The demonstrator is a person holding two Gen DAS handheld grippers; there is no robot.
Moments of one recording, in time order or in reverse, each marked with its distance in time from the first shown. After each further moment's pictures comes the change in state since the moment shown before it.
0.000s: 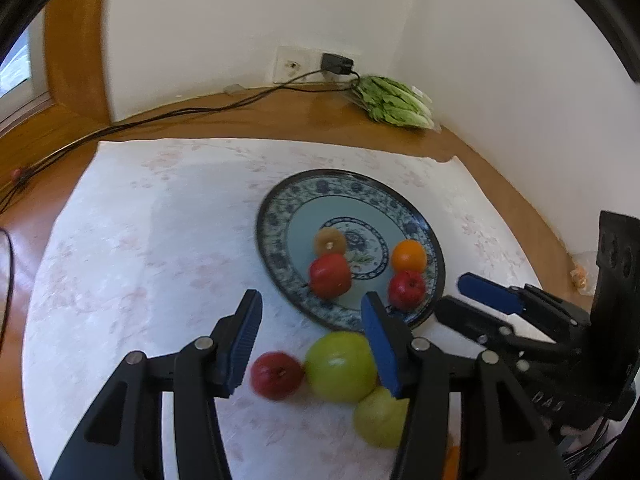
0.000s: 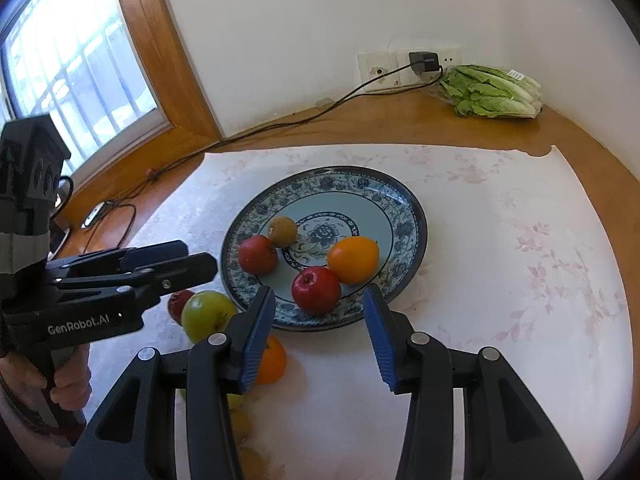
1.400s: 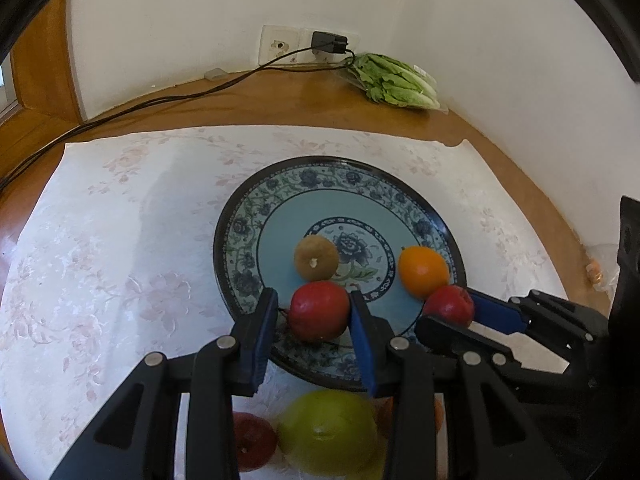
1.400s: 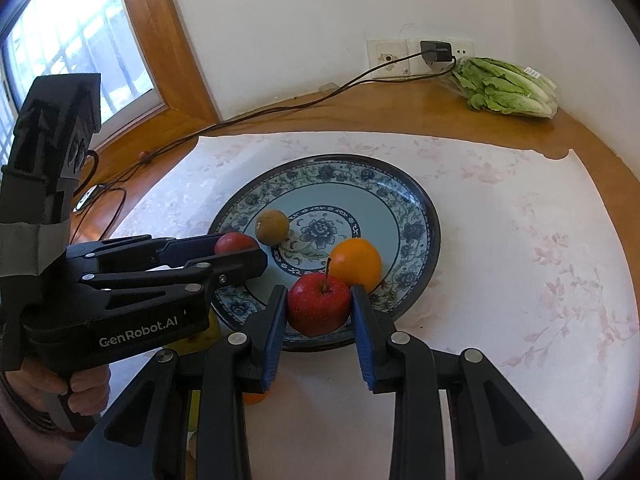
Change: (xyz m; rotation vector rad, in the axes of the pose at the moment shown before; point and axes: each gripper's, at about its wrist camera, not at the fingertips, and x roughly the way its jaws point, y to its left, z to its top) left arm 0.056 -0.016 0.013 0.038 0.047 0.007; right arm 0.032 -0.002 0.007 -0.048 0.050 -0.011
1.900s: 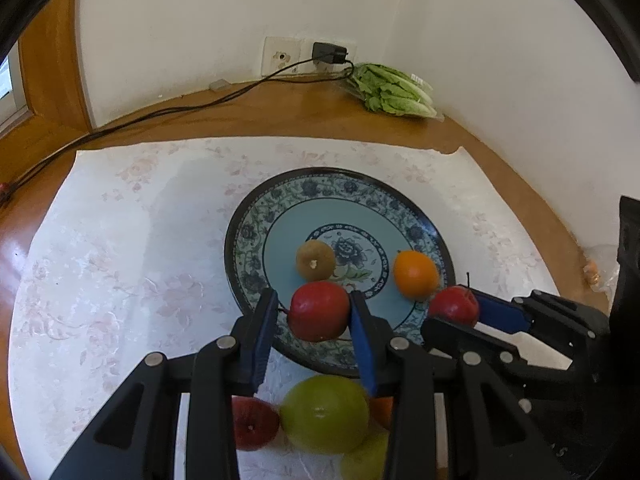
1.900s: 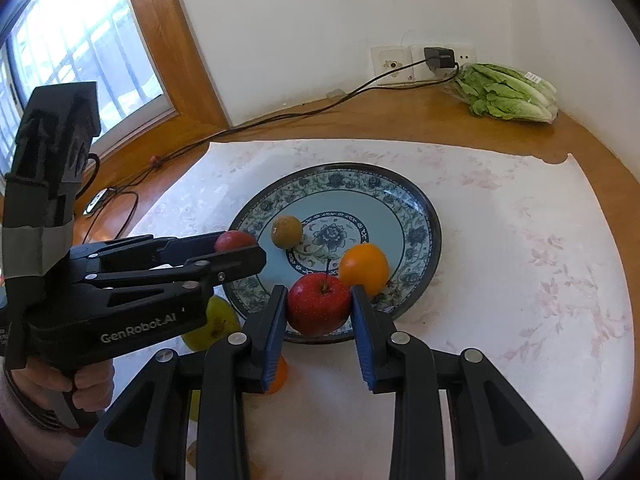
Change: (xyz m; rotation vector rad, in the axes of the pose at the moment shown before) left arm -0.017 -0.002 -0.001 -0.001 -0.023 0.013; right arm -0.016 0.005 0.001 -0.003 -0.015 0.023
